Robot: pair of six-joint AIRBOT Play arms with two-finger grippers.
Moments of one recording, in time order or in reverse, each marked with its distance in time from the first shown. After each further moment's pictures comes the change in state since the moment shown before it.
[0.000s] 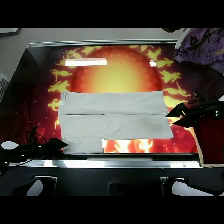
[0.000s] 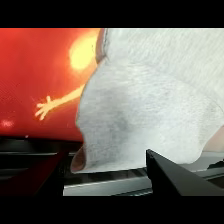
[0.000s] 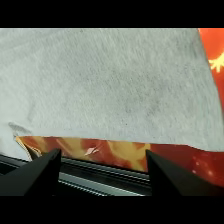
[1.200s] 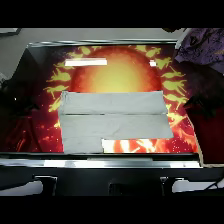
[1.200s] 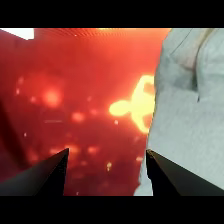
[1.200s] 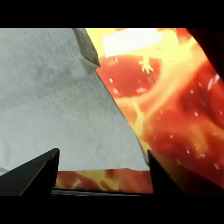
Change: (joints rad) left arm -0.081 -0.519 1.048 0.584 -0.272 -0.288; right arm -0.110 -0.195 0.370 -0.124 0.098 0.085
